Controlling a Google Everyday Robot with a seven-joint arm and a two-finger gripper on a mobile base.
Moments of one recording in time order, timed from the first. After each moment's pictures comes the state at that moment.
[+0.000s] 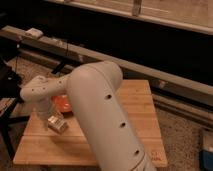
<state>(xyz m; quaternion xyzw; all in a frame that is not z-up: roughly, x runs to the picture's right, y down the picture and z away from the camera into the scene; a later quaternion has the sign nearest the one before) -0.299 0.199 0.804 -0.37 0.16 0.33 0.85</state>
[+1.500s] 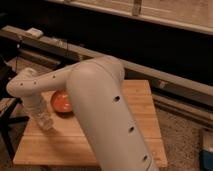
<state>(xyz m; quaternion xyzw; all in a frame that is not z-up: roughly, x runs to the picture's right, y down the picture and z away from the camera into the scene) -0.333 0.151 0.746 -0.36 0.09 0.33 0.86</state>
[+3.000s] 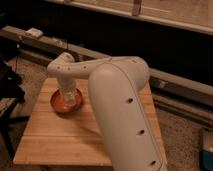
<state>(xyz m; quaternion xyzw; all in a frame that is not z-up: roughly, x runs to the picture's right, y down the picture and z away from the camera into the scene) -0.217 0.051 0.857 -0.26 0.14 0.57 0.77</state>
